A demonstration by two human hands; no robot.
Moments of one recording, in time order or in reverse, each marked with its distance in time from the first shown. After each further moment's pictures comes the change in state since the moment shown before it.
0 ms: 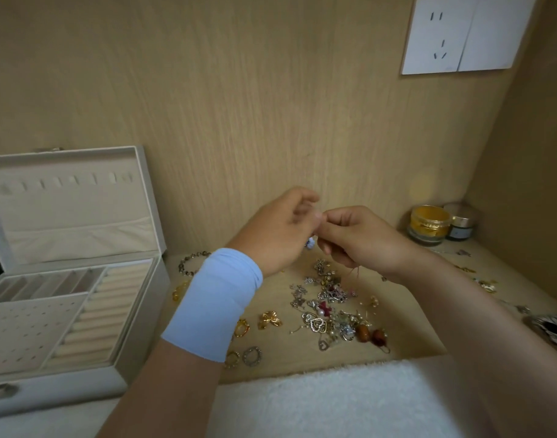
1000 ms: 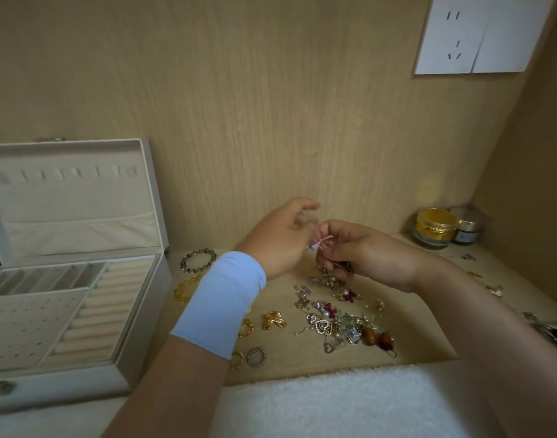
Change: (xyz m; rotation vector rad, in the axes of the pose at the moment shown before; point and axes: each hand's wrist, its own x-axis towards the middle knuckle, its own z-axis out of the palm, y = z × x) left_hand 0.012 -0.030 0.013 -0.100 -0.020 -0.057; right_hand 0.003 0.016 -0.001 -0.004 -0.223 0.075
